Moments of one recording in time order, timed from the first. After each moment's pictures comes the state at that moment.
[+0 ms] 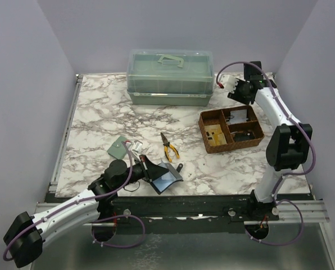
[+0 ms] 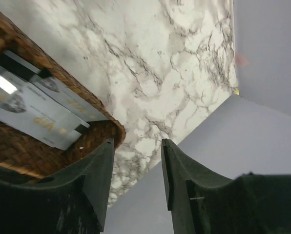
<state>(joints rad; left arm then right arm) -0.85 0.59 0.13 0.33 0.21 -0.94 0.08 1.87 1.63 -0.66 0.05 -1.21</state>
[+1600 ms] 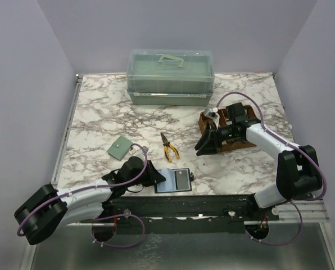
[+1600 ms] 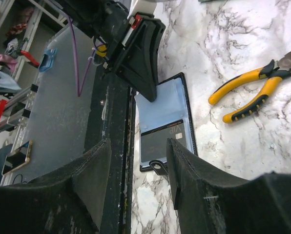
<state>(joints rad) -0.85 1.03 0.15 0.29 0.16 -1.04 0.26 1.50 0.93 -0.52 -1.35 -0.48</state>
